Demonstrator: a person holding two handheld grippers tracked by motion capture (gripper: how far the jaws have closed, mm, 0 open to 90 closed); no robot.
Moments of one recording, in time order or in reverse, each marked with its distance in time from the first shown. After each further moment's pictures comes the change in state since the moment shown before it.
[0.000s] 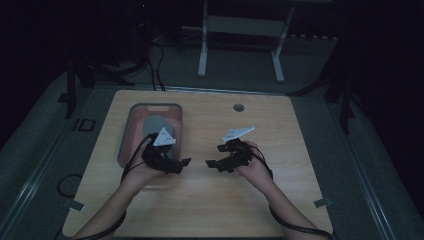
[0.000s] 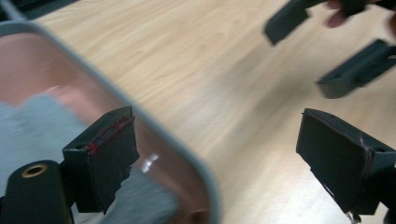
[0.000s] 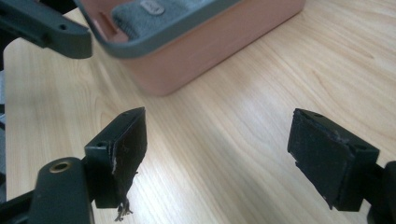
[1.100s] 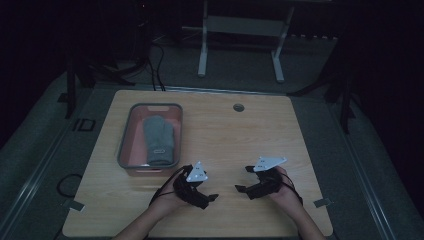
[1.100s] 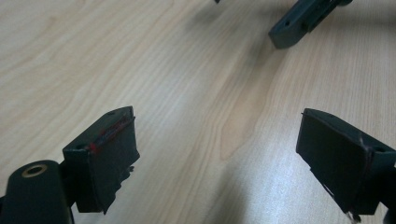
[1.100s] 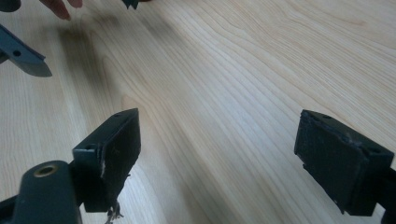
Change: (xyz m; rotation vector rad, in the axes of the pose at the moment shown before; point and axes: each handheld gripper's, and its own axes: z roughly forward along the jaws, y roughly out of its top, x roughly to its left) left arm -0.081 -0.037 0.066 0.022 -0.202 0.148; right arm -0.010 -0.110 -0.044 -0.017 -0.068 -0.070
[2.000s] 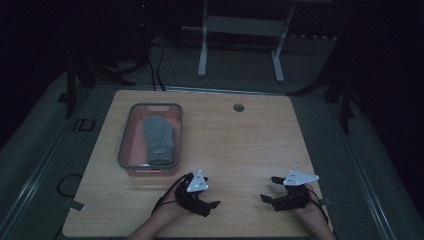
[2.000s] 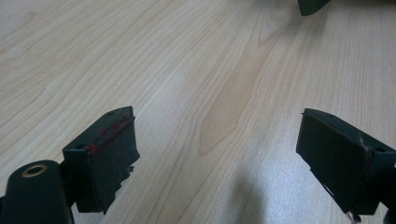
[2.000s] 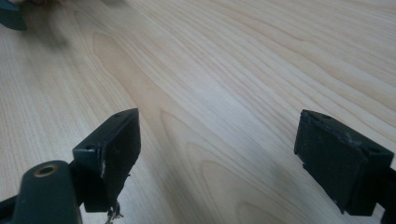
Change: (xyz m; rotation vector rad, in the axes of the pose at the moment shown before) left arm -0.015 -0.018 0.009 -0.064 0.005 -0.002; right arm -0.013 -0.074 -0.053 -0.064 -0.096 0.084
